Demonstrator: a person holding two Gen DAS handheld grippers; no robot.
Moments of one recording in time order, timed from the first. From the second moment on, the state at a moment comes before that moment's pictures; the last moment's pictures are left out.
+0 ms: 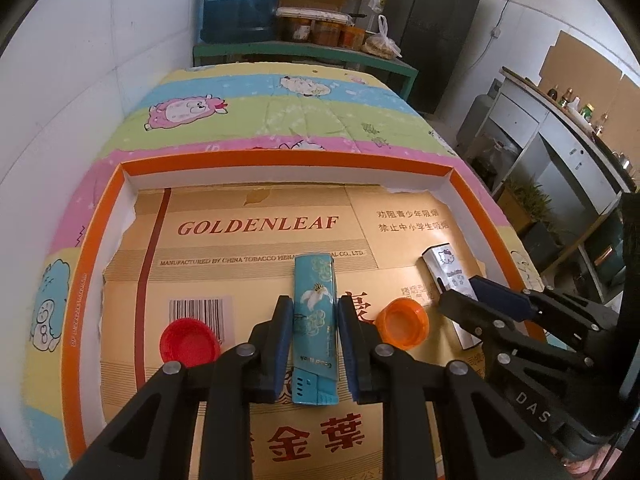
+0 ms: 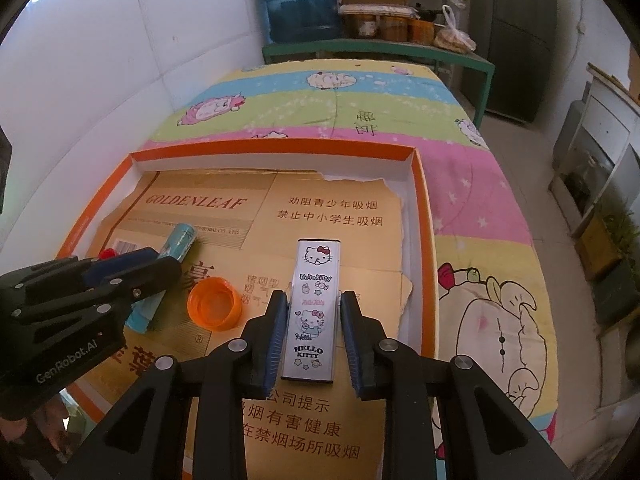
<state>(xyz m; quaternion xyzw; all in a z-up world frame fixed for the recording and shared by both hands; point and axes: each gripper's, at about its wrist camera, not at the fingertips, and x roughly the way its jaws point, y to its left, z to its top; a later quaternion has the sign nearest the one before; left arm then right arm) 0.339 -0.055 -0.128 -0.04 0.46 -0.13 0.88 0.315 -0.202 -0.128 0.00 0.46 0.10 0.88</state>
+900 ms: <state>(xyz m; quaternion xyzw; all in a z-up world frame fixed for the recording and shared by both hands) 0.305 -0.051 -0.095 -0.04 0.42 -0.16 0.89 0.268 -0.201 -0.094 0.00 0.42 0.09 0.90</state>
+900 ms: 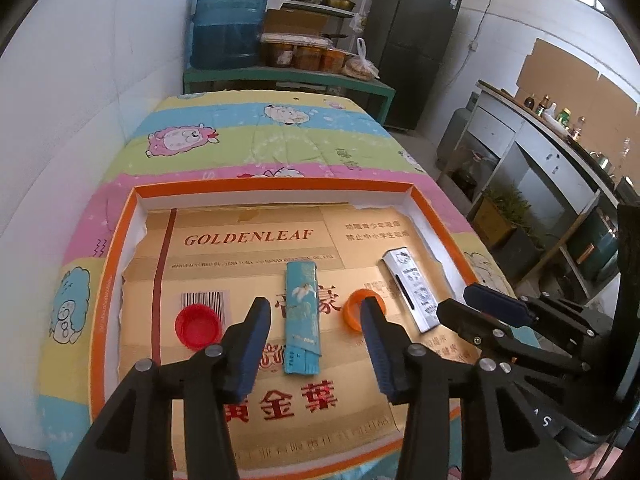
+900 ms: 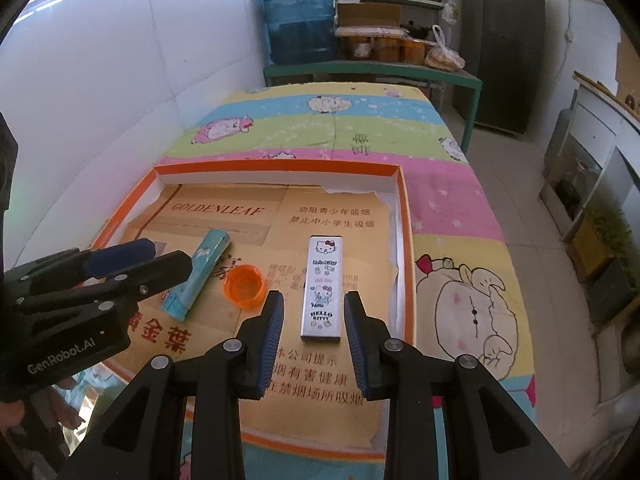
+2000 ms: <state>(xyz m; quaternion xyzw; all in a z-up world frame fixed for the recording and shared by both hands) 0.210 -0.002 -0.053 -0.04 0.39 -0.15 0.91 0.175 -0.183 -0.045 0.00 0.39 0.10 0.92</state>
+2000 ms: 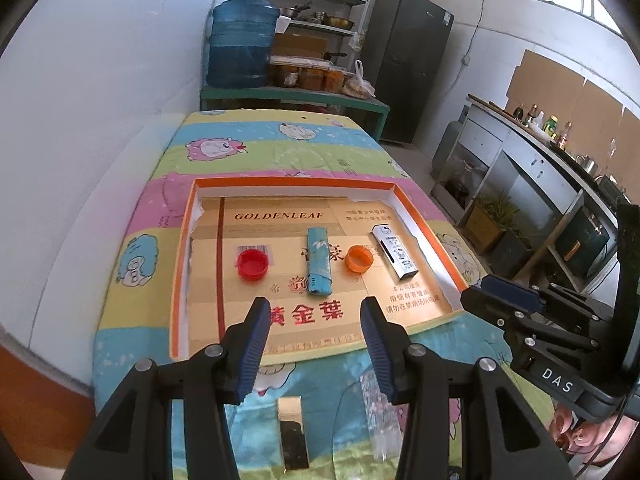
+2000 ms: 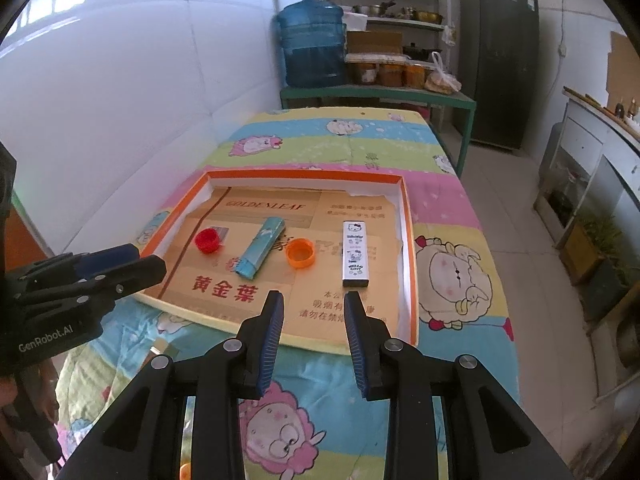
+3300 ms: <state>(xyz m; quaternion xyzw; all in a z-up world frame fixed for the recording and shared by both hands) 0.076 -0.001 -0.081 -0.02 0.39 -0.22 0.89 0.067 -0.169 -0.061 0.01 0.40 0.07 0.91</state>
